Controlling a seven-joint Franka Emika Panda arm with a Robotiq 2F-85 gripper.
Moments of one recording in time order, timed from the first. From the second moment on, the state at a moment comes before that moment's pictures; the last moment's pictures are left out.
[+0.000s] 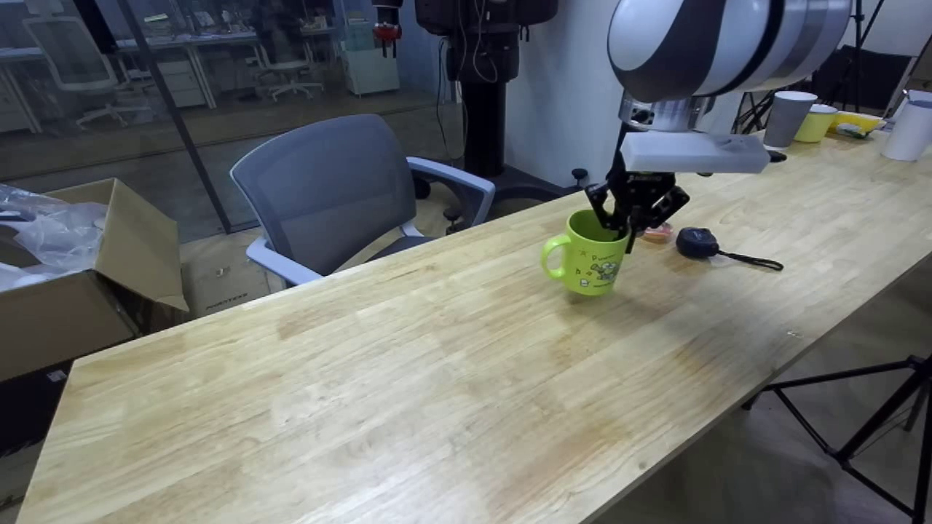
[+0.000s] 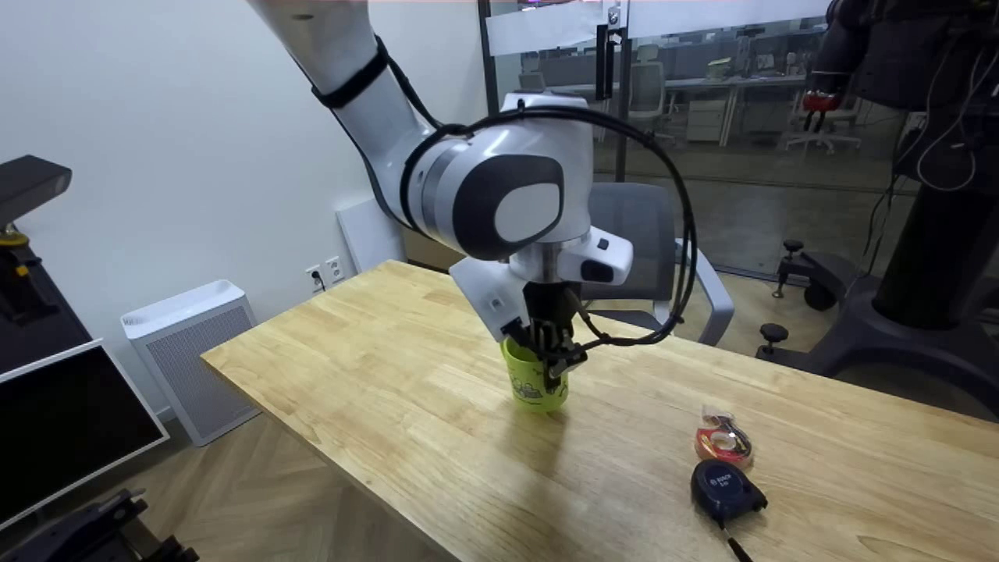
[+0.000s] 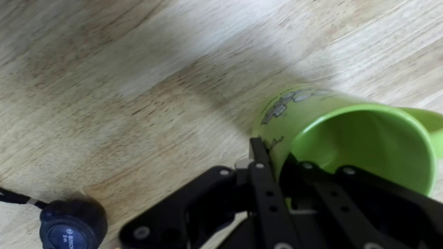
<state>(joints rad) -0.01 0.54 -0.08 -2.11 0.18 2.69 0.30</state>
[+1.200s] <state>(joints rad) 0.02 0.55 0.01 -2.08 0.20 2.63 0.29</state>
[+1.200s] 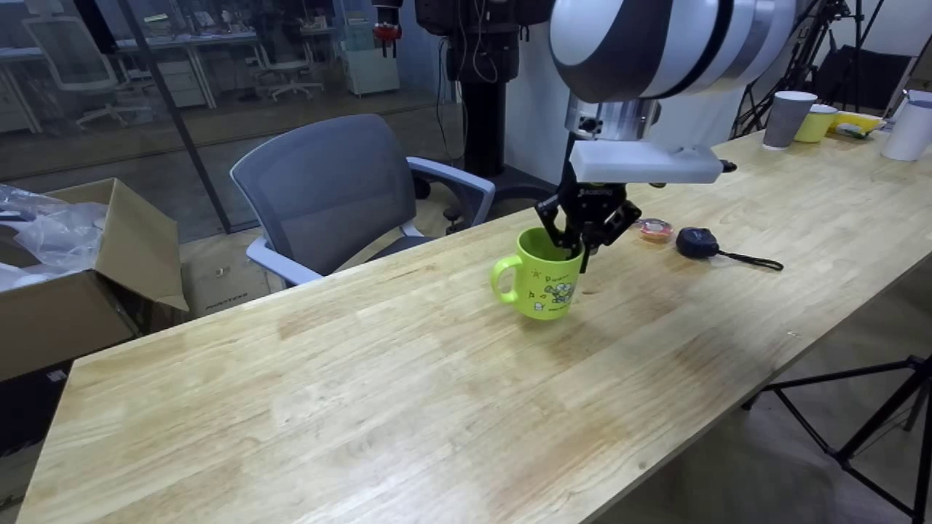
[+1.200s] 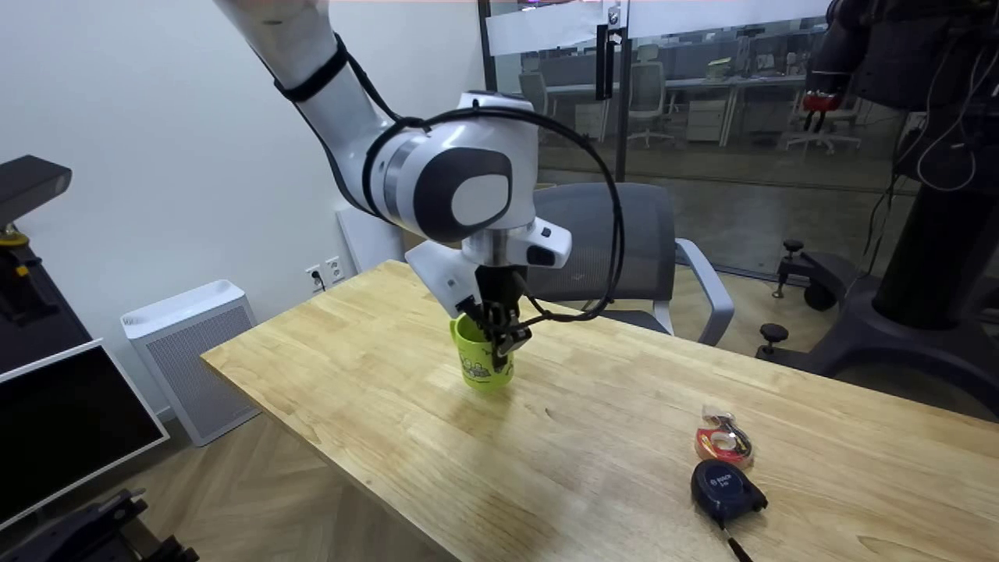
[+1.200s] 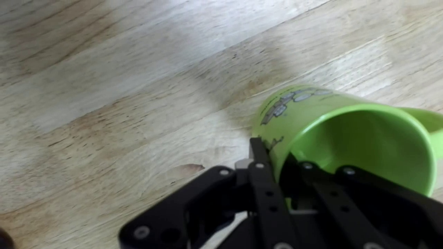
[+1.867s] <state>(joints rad) 0.04 0.60 -0.03 -2.08 0.17 2.63 0.29</state>
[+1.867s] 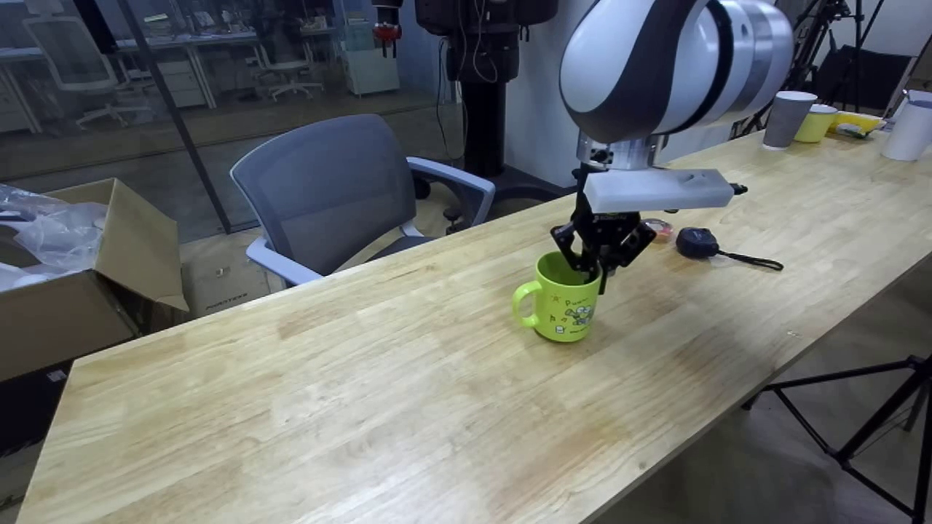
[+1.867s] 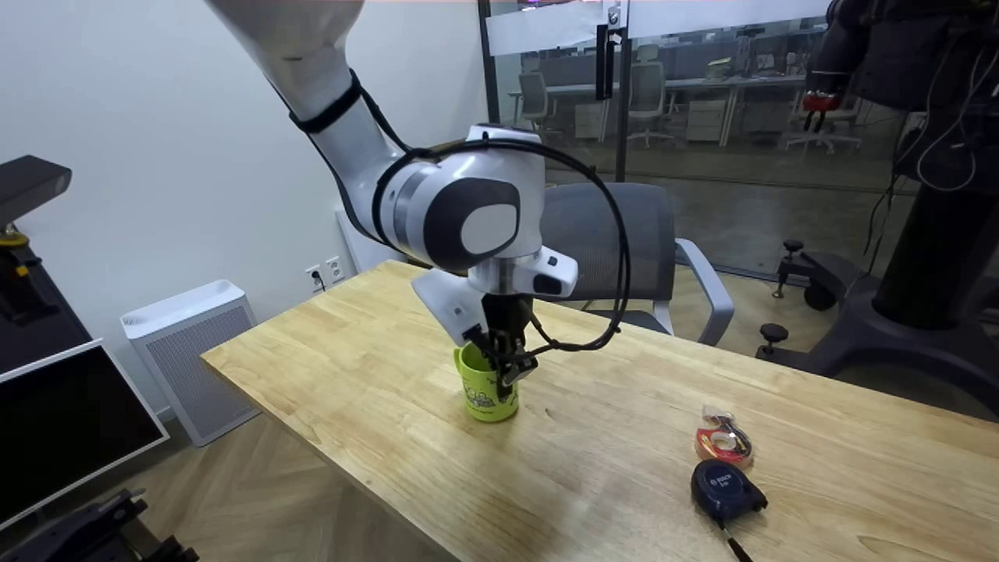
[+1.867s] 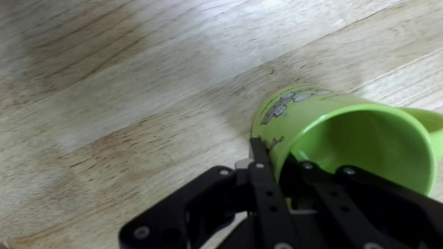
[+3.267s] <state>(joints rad) 0.06 0.61 -0.11 -2.06 0.13 2.59 0.30</state>
